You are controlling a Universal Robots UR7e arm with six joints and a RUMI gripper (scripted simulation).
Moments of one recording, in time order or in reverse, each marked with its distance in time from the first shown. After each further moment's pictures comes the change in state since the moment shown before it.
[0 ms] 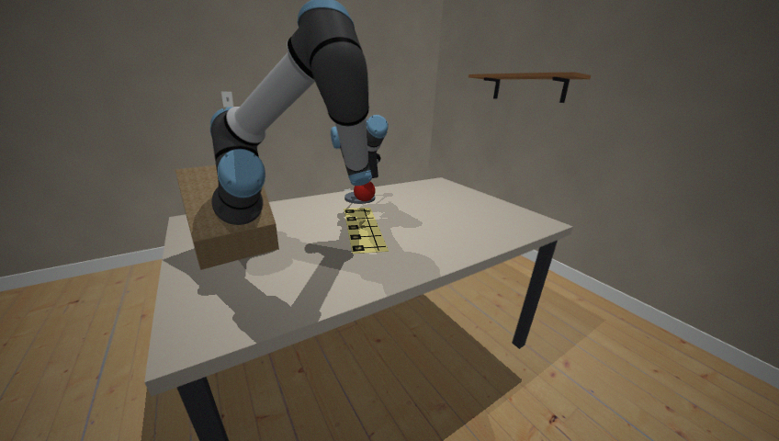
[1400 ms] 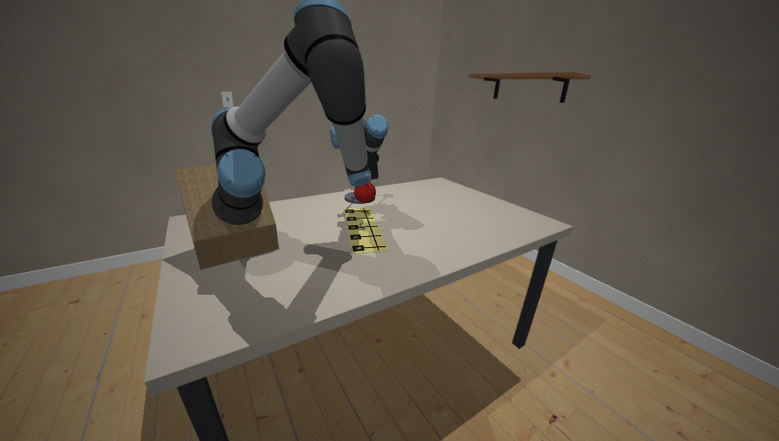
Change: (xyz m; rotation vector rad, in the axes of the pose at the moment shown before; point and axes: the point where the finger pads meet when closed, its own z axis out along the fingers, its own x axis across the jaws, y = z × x) arm 0.002 -0.009 -0.011 0.010 -0.002 0.016
